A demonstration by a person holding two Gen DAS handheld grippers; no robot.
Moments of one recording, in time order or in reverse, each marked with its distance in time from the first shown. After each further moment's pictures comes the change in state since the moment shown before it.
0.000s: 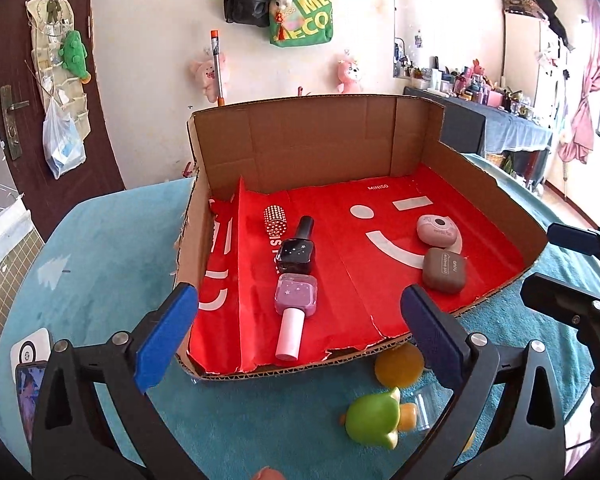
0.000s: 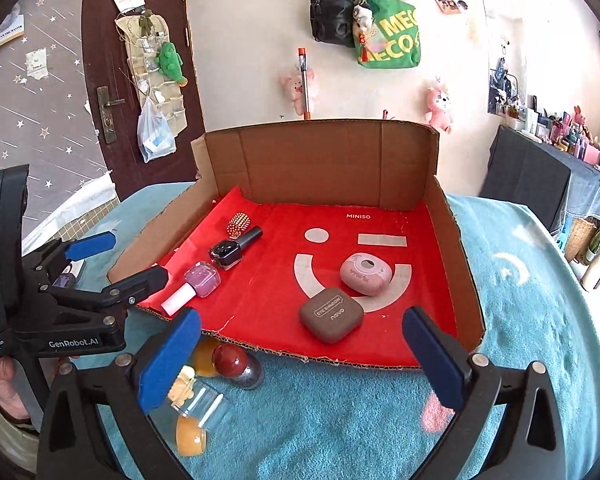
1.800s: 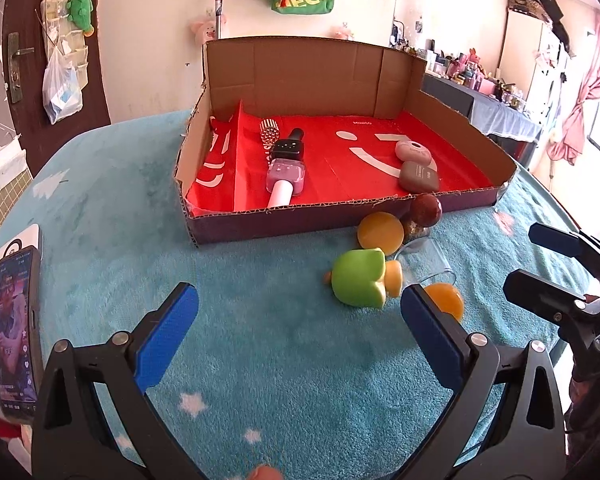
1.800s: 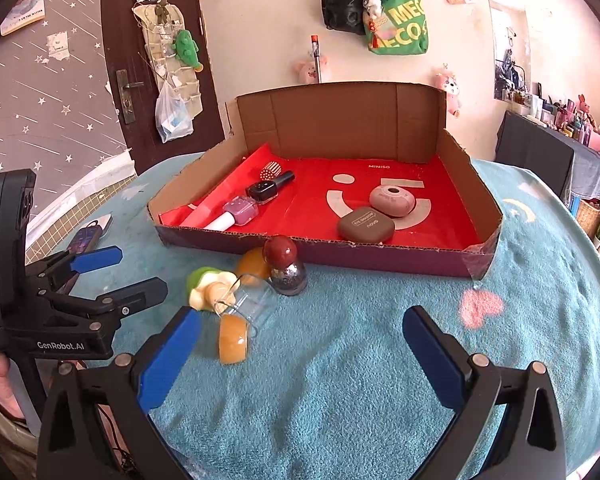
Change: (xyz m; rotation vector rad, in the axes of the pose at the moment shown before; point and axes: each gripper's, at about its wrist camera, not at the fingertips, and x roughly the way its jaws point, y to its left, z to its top) left arm -0.036 0.005 -0.085 -0.064 0.107 -0.065; right arm -0.028 0.029 -0.076 -0.005 0.039 0.036
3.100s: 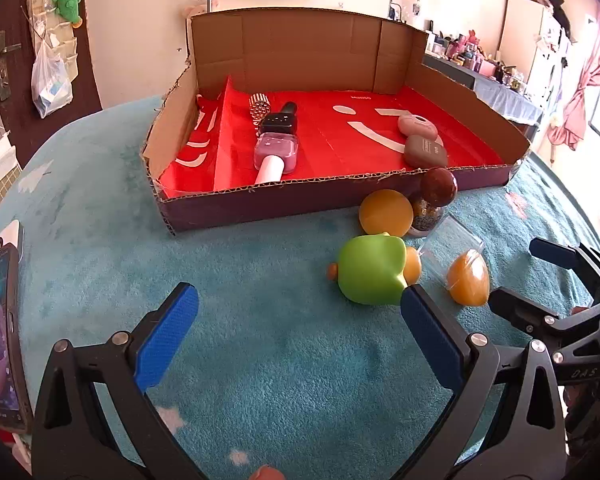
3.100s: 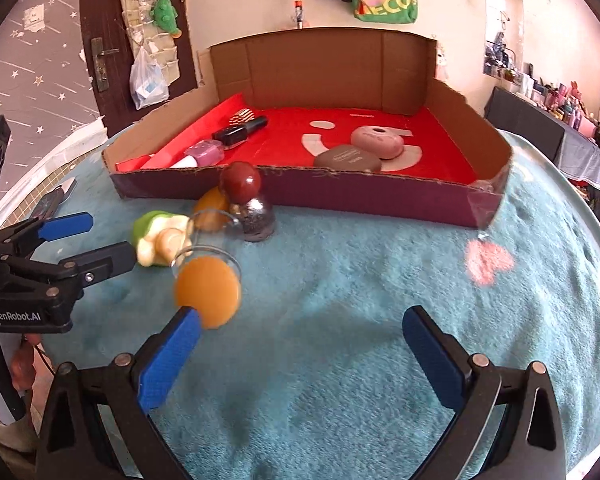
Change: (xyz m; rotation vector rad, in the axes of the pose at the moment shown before) left arm 0.030 -0.007 -0.001 0.023 0.064 -0.008; right arm 0.037 -0.012 -0.028 0.019 0.111 -0.103
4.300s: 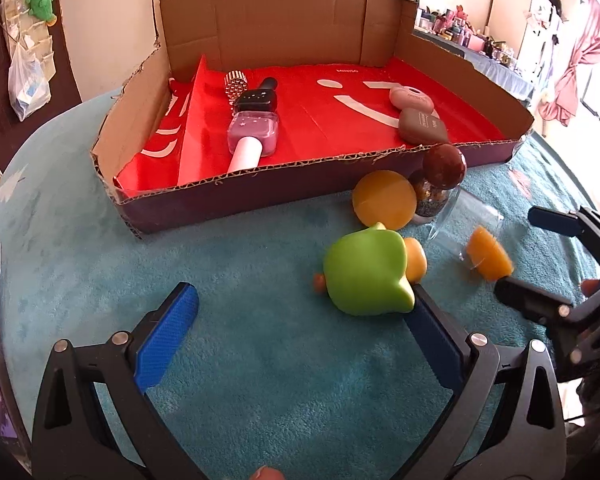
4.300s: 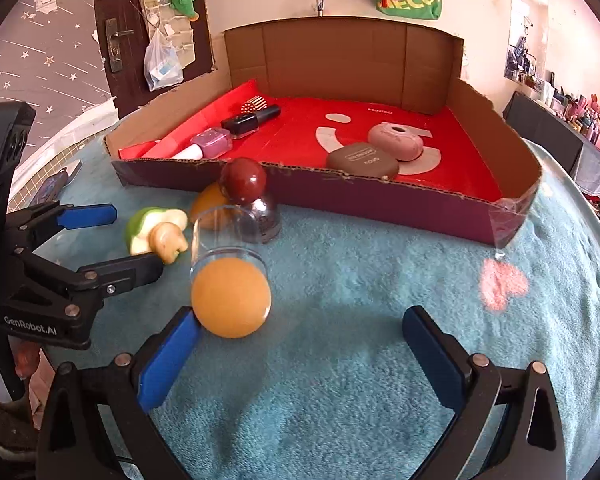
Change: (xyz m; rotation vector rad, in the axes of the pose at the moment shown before) left arm 0.025 -0.003 0.005 0.055 0.083 -0.033; right arm 0.012 0.001 0.013 -0.079 0.047 0.046
